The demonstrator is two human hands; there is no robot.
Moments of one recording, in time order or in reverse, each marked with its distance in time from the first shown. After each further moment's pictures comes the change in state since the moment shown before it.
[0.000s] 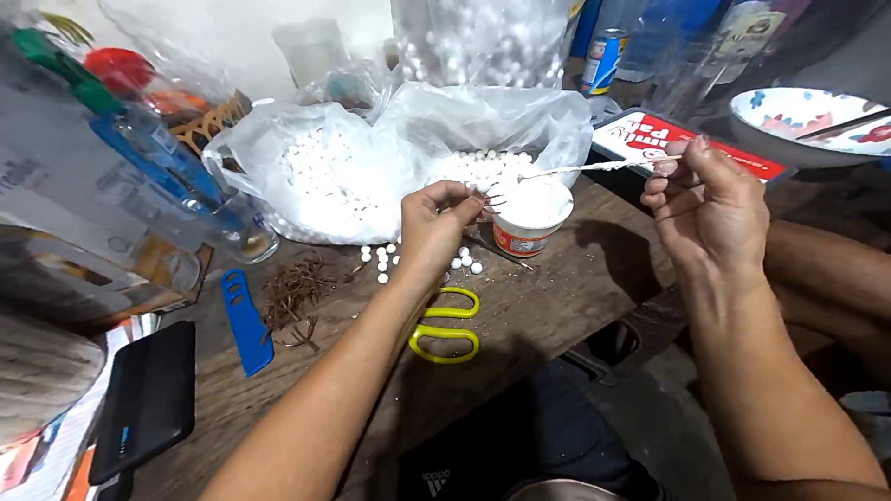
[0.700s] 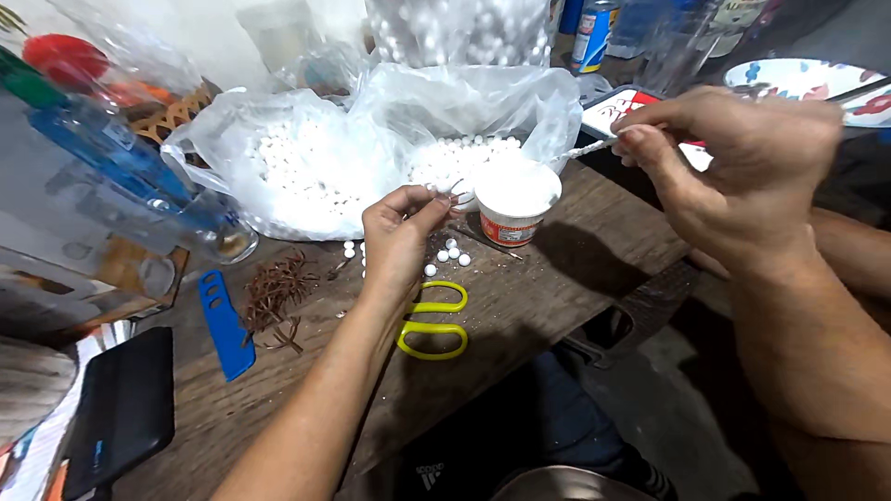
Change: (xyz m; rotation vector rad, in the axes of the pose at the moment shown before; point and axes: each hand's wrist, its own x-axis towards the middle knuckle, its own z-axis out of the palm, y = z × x) left_hand -0.017 -0.008 -0.010 -0.086 0.092 -0.021; right_hand 0.007 -0.032 0.012 -0.949 -0.513 -0.993
